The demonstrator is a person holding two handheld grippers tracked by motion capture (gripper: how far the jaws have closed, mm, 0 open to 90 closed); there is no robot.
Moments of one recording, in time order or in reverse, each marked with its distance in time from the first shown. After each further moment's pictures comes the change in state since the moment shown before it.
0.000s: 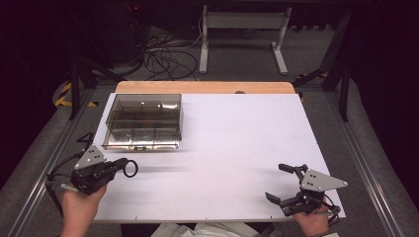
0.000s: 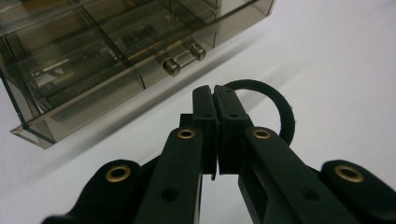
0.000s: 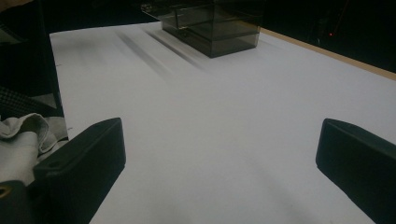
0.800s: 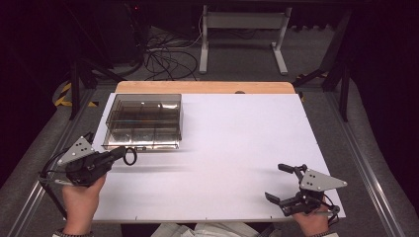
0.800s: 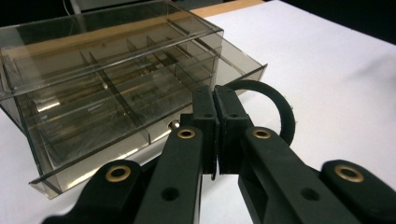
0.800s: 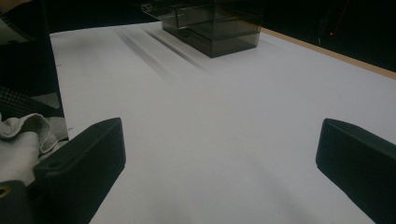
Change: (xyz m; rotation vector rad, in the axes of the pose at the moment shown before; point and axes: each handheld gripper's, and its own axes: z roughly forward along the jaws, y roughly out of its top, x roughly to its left) left arm 0.010 0.010 -0.007 -0.208 -0.047 -0.078; right arm 0.000 0.000 0.001 0.001 0.000 0.002
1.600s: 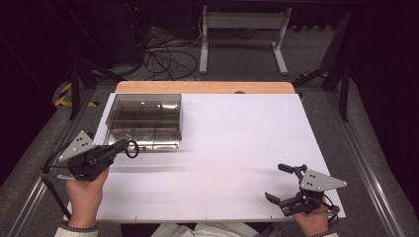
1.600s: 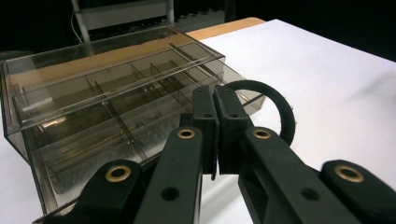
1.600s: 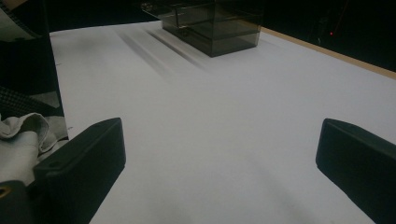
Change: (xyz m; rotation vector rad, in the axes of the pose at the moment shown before) left arm -0.001 0.012 0.007 -0.046 0.020 0.019; right arm 0.000 0.000 0.000 0.001 -0.001 -0.004
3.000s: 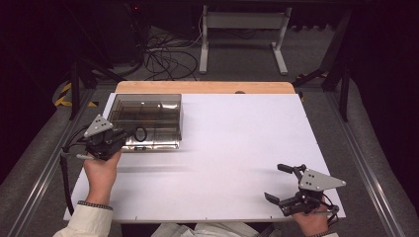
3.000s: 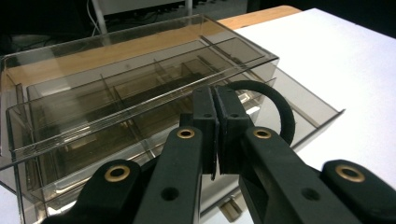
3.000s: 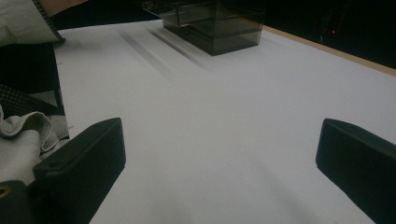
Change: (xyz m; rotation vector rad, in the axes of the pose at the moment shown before) left arm 0.030 0.007 0.058 0.057 0.070 -0.028; right arm -0.001 0.000 0.002 0.006 0.007 0.005
